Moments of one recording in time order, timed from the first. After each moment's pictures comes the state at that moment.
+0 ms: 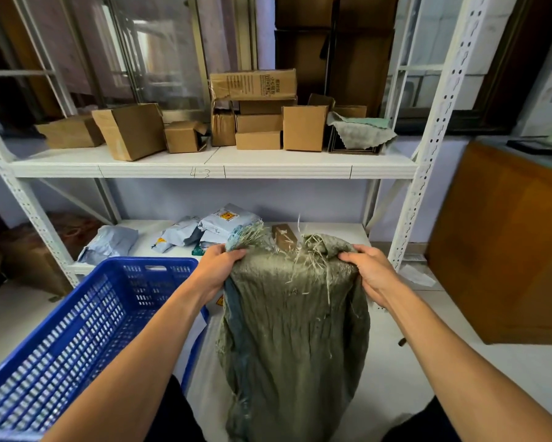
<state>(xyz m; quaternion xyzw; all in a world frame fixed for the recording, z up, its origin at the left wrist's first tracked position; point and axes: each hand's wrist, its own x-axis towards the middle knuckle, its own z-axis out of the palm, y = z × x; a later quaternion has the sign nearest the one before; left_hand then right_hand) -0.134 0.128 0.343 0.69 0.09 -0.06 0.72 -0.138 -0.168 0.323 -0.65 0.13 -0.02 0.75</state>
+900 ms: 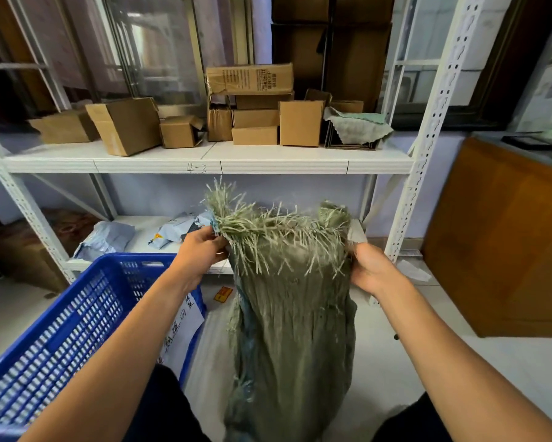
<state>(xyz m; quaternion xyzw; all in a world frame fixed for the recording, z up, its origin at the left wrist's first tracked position) -0.130 0.147 0.350 0.72 0.03 0.03 0.69 -0.140 -0.158 0.333 -0.55 0.18 0.05 0.82</state>
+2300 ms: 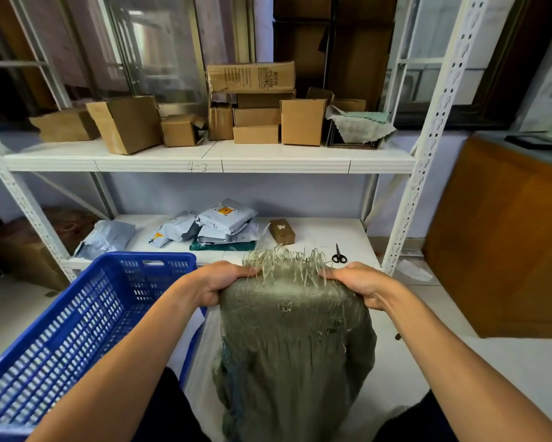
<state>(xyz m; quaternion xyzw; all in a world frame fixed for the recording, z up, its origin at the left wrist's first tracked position) -0.148 0.126 0.344 0.72 0.11 -0.29 0.62 -0.155 -0.163 0.320 -0.78 0.12 0.22 0.57</state>
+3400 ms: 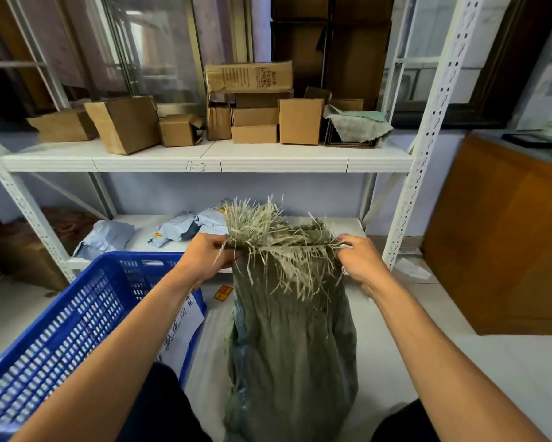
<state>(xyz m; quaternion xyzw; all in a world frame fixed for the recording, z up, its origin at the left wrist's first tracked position) -0.151 0.138 0.364 0.83 0.00 -0.02 0.56 -0.157 -0.149 0.342 -0.84 0.11 -0.06 0.53</state>
